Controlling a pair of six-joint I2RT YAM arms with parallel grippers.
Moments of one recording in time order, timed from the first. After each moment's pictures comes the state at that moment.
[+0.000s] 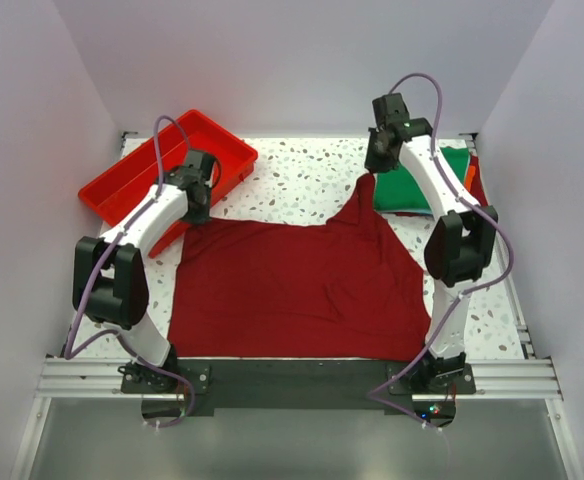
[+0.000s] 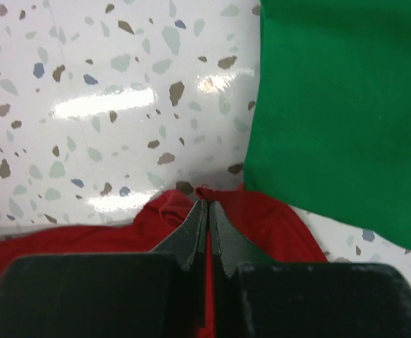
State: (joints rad) left arm -0.23 1.68 1.31 -0.74 -0.32 -0.16; right arm 0.24 2.09 2.07 -0.93 0.16 0.39
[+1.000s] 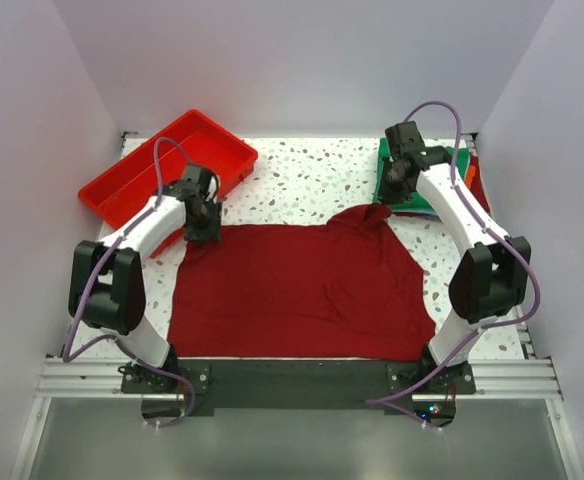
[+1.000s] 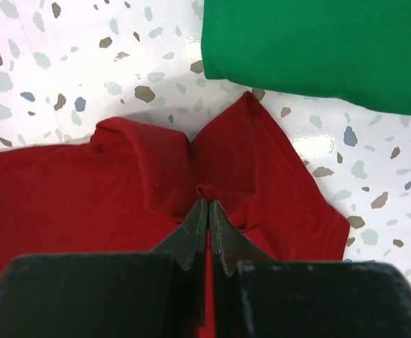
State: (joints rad) left arm -0.22 1.65 1.19 -0.72 -0.06 -0.20; right arm 0.24 1.73 1.60 -0.92 0.15 0.43
